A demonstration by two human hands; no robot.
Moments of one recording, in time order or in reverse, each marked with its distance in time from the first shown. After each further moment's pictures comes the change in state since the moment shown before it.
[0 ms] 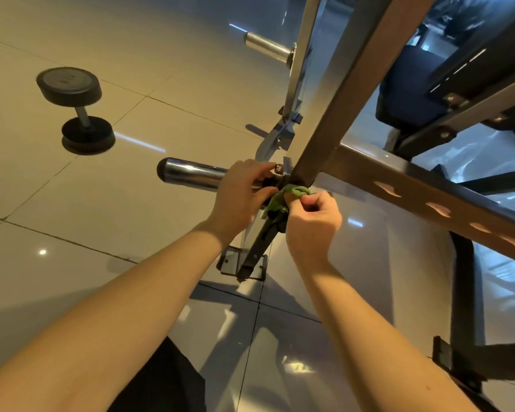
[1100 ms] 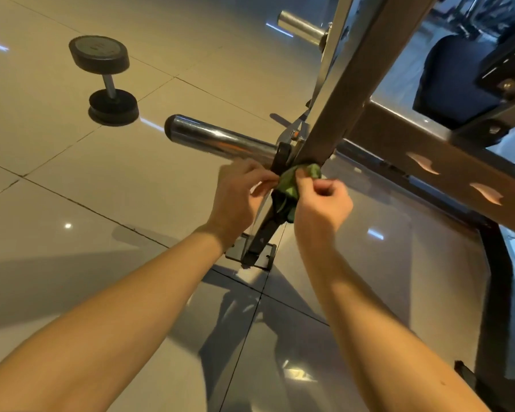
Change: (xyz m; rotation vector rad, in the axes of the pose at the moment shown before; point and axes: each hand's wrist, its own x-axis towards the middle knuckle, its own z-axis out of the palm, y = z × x) left_hand -0.060 -0.031 0.037 0.125 0.239 0.105; right_hand -0.007 0.014 0.000 0.047 -0.075 0.397
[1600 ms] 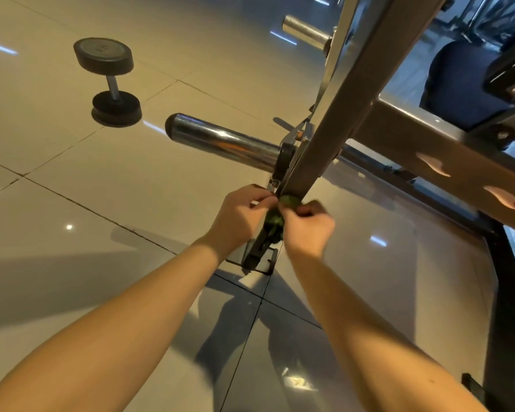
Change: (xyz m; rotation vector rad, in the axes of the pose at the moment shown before) left_hand -0.022 0.002 0.005 -0.388 -0.241 -0.405; right_hand 0.001 0.055 0.007 -0.166 -0.127 0.033
